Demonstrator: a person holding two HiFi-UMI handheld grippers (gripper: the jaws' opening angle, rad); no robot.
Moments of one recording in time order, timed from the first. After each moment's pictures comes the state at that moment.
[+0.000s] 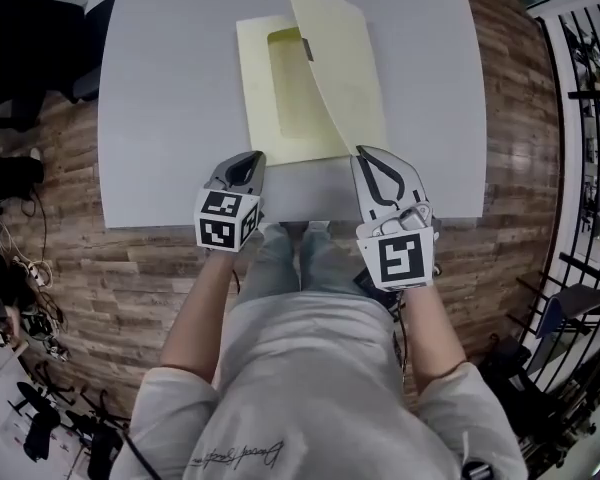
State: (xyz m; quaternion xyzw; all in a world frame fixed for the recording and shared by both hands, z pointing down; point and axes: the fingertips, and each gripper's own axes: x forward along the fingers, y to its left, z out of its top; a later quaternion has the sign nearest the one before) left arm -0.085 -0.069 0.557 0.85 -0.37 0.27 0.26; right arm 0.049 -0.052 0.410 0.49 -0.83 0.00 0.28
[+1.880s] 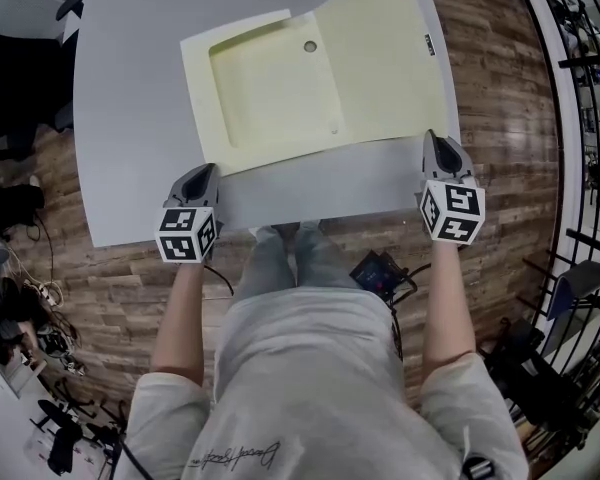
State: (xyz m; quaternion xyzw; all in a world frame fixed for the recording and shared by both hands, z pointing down) left arm -0.107 -0.071 0.555 0.83 -0.40 0.30 0.24; right arm 0.298 -0.034 0.488 0.67 -0.67 0.18 0.26
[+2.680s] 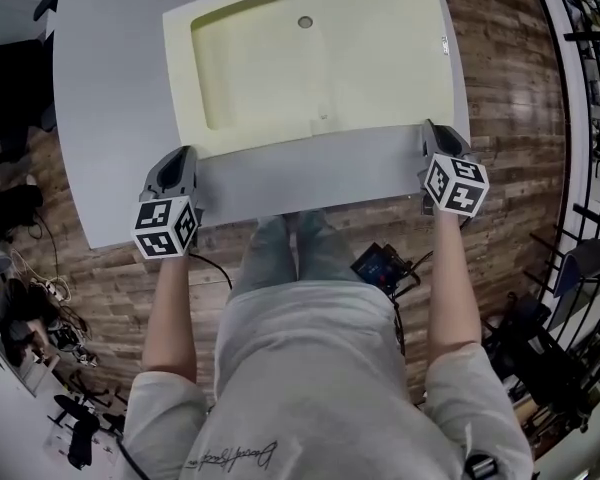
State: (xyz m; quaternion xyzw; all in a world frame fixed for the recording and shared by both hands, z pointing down) left arm -0.130 -0.099 0.550 0.82 -0.42 0.31 0.22; right arm 0.327 -0.011 0.581 0.68 -0.61 0.32 0.25
